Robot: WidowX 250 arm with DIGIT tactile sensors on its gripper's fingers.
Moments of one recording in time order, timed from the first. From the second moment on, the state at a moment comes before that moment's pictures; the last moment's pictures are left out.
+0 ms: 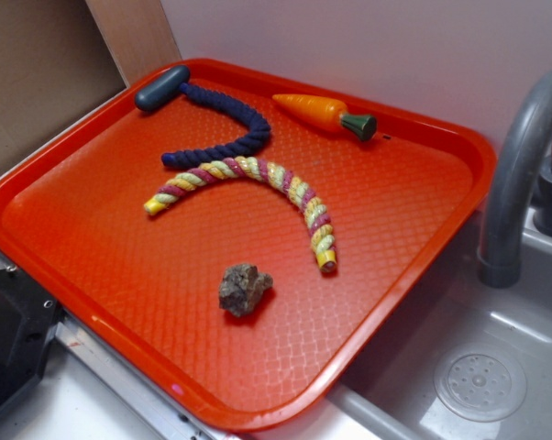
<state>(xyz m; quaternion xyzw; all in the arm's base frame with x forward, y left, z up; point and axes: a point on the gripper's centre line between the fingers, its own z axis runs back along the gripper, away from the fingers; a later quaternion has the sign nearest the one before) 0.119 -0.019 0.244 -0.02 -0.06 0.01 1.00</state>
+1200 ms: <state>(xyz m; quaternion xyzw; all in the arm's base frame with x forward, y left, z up) 0.151 -0.116 0.149 -0.02 -0.08 0.20 0.98</state>
